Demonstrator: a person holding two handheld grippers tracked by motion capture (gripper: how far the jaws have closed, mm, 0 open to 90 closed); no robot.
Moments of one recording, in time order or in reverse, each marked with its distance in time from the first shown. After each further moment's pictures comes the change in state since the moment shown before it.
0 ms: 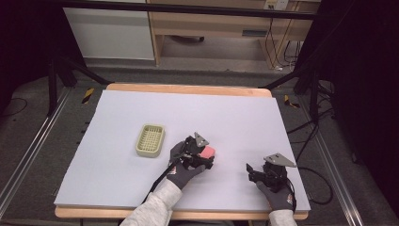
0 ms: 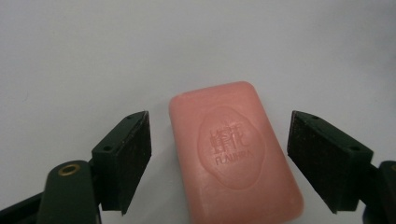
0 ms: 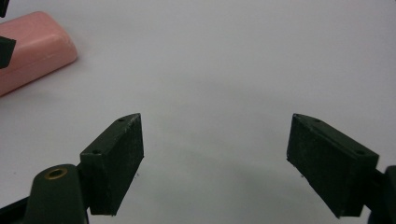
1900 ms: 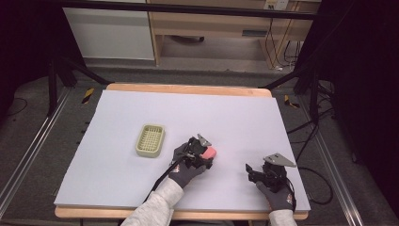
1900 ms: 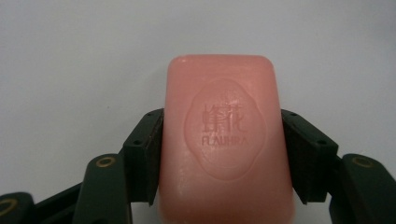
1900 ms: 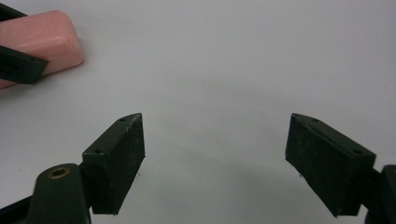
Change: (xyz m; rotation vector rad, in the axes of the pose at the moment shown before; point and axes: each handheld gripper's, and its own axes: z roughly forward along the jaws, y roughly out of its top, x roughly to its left) left arm -0.001 -0.001 0.014 0.101 -0.019 0.015; right arm 0.000 0.000 0.001 0.003 0.017 -0.004
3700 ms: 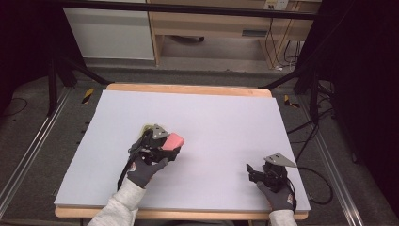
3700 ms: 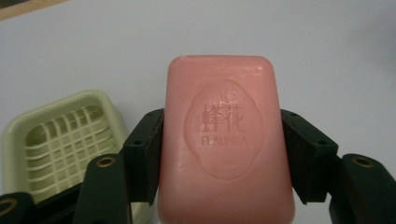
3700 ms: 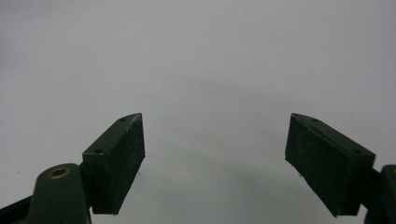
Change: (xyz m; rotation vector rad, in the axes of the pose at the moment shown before) left arm 0.075 -0.034 -0.112 -0.156 0.075 -0.108; right arm -0.001 0.000 -0.001 -0.007 -0.008 0.006
